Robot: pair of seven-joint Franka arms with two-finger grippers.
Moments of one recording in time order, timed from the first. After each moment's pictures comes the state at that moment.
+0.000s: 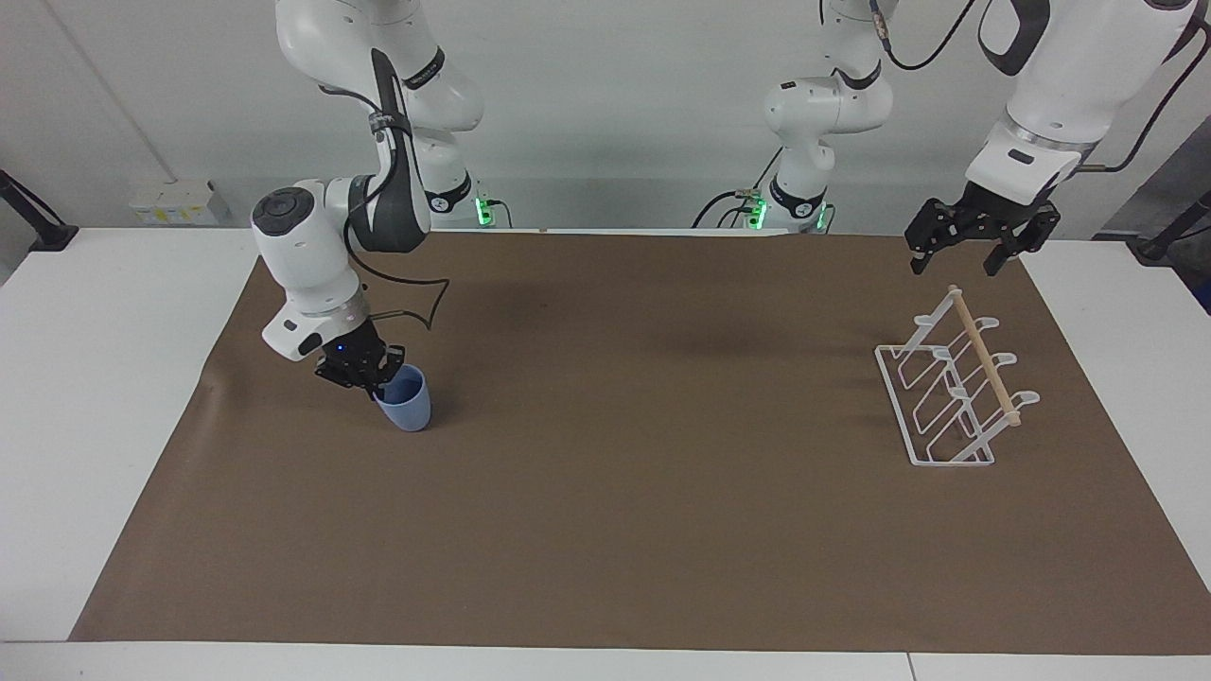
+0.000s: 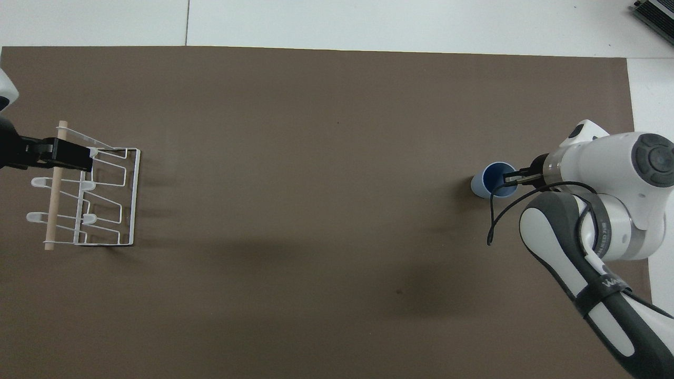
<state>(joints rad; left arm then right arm) 0.03 -0.01 -0.13 -1.58 0.01 1.60 0.00 -0.24 0.13 0.24 -2.11 -0.01 2.36 -0.16</state>
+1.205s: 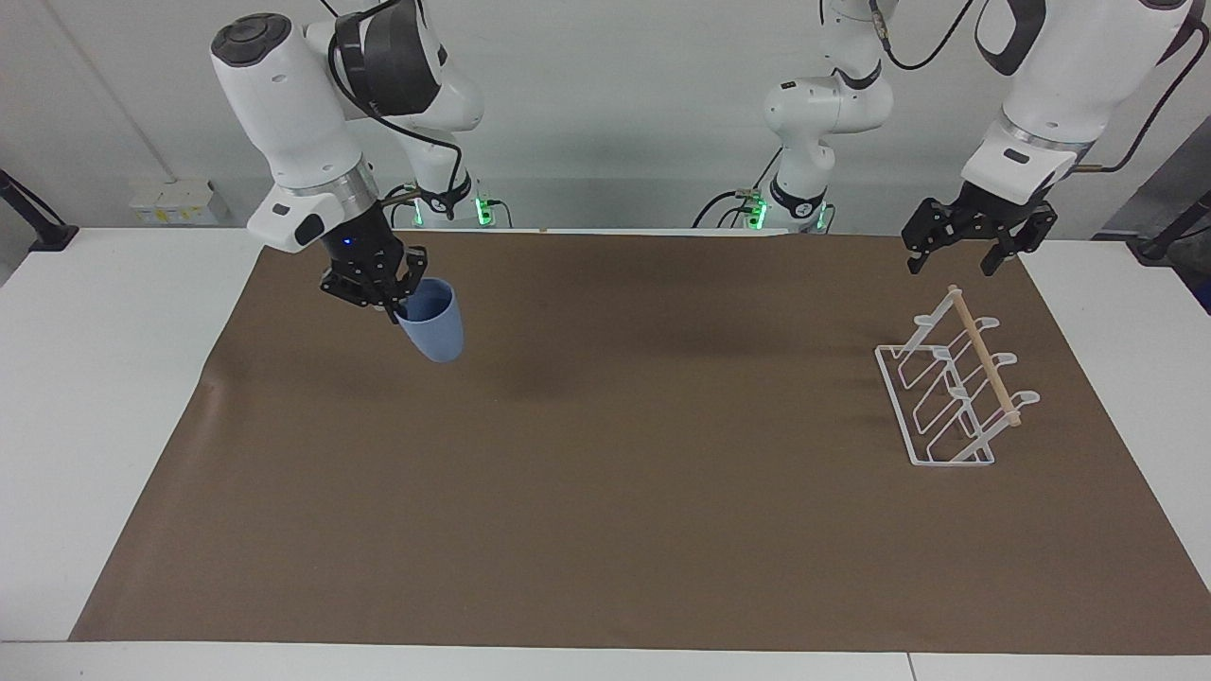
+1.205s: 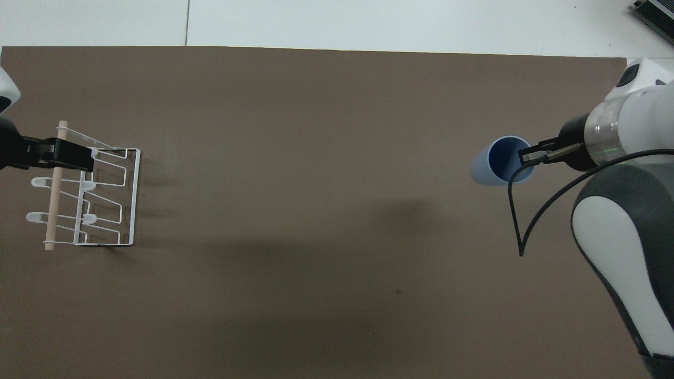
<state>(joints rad) 0.02 -0.01 -0.14 -1.58 0.01 1.60 0.00 -0.23 0.01 0.36 -1.73 0.19 1.86 -0.15</state>
